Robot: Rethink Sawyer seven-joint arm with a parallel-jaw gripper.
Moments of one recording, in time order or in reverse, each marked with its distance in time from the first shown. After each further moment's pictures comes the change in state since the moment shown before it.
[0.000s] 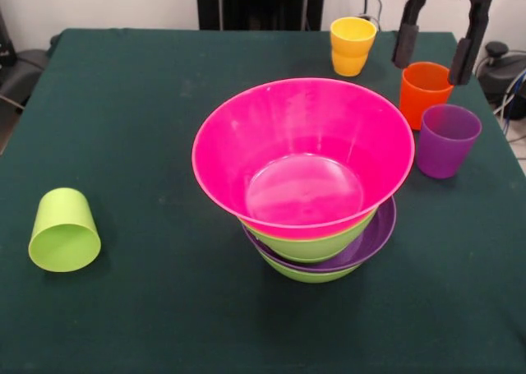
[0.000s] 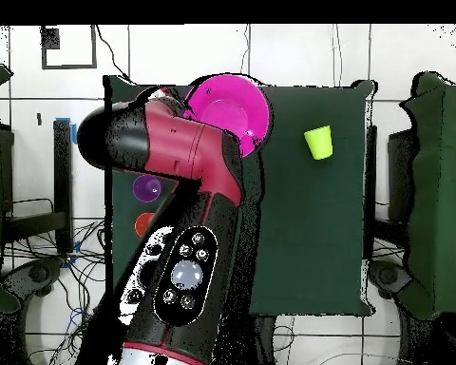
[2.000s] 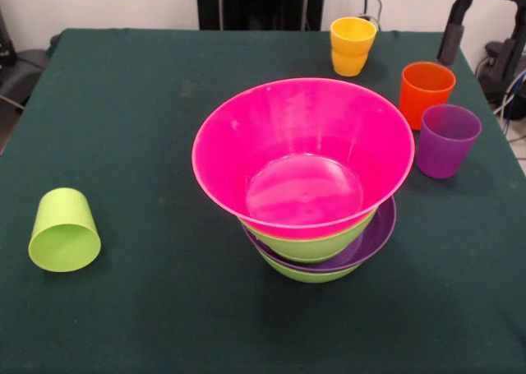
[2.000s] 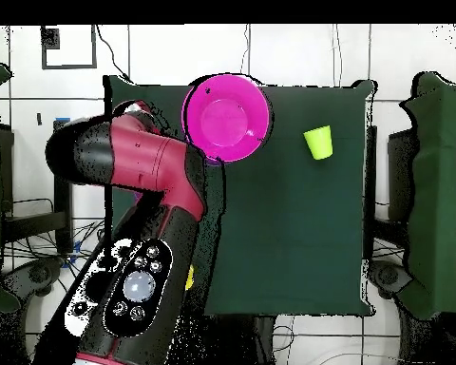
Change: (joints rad) arm 0.115 0.039 -0.088 0.025 0.098 -0.002 0.027
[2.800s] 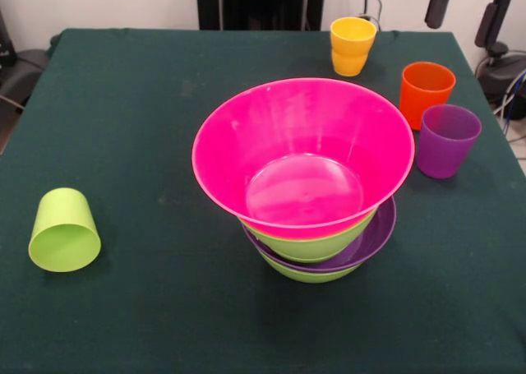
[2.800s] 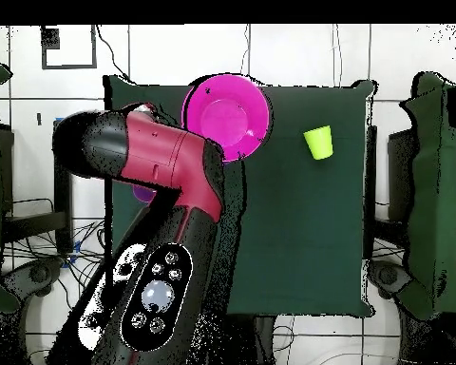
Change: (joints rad) arm -0.042 -0.050 0.006 -0.012 0.000 0.177 0.000
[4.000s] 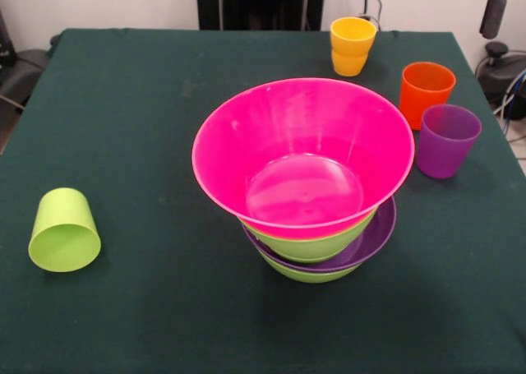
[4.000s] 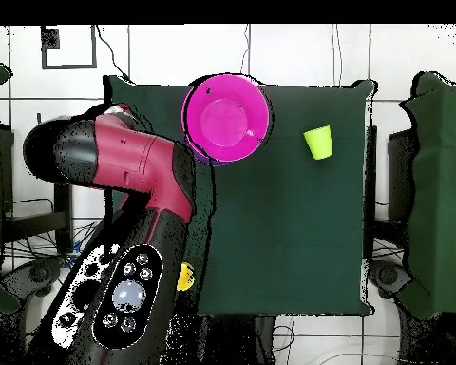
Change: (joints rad) arm 0.057 0.017 0.014 0.006 0.040 -0.077 0.000
